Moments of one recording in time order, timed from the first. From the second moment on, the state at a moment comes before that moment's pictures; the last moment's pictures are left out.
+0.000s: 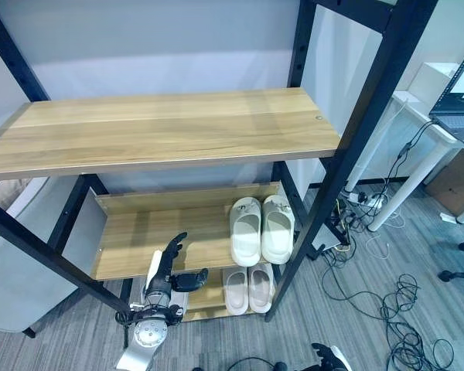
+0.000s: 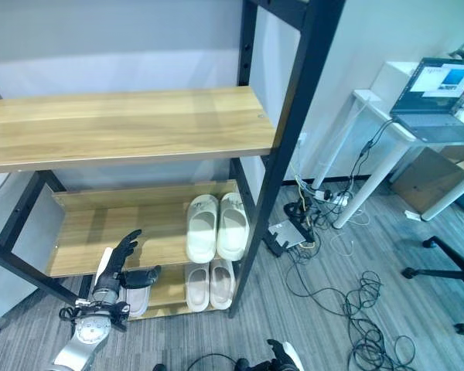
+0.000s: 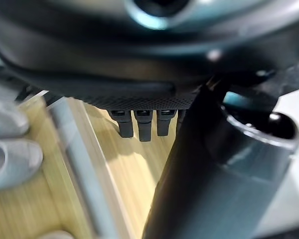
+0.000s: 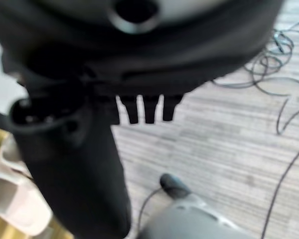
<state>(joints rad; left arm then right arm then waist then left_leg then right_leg) 0.07 0.31 -0.26 0.39 -0.18 -0.25 0.28 0.00 -0.23 0.37 1.17 -0.03 -0.07 -0.26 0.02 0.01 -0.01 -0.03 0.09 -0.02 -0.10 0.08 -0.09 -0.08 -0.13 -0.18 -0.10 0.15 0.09</state>
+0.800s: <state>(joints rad) -0.08 0.23 0.13 1.08 -0.48 -0.36 0.08 0.07 -0.26 0.26 1.24 0.12 -0.08 -0.20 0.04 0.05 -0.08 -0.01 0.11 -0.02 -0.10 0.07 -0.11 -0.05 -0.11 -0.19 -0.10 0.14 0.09</state>
